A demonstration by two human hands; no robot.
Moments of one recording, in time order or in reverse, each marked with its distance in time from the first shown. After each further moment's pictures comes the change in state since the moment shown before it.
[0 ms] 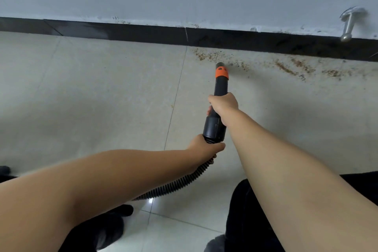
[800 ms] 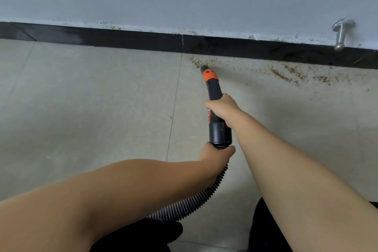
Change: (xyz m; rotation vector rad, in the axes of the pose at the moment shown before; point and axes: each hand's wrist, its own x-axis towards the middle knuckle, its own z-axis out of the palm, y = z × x) left_hand 0.026 -0.006 0.003 -0.188 -0.040 0.001; right_hand 0.012 -0.017 0.014 -0.154 -0.051 -0.052
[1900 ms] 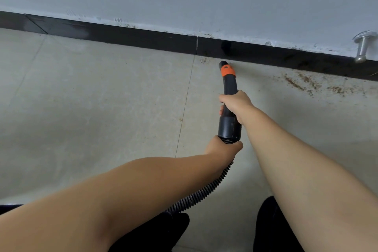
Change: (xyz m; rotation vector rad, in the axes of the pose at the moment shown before) left_hand 0.014 0.026 -0.016 0.027 0.014 0.019; right_hand 0.019 -0.023 0.004 0.024 0.107 0.018
